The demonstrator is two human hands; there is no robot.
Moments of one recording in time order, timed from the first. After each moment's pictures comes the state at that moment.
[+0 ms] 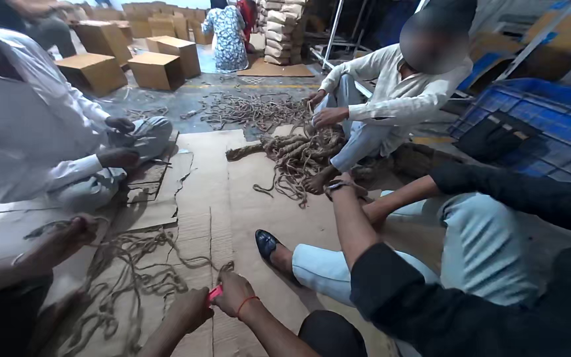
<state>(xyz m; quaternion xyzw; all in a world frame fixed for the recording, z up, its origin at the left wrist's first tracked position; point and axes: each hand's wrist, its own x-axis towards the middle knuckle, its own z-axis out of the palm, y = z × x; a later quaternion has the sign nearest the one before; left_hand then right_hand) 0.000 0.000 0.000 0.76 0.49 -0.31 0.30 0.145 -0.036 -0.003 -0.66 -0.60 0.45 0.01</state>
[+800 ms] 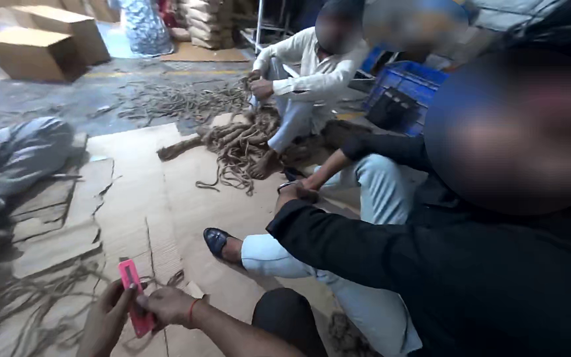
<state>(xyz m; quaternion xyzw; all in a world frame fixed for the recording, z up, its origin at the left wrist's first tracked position) -0.009 0.011 0.012 0.62 0.53 0.27 0.51 0.138 -0.040 0.006 -0.54 -0.36 0.69 0.30</state>
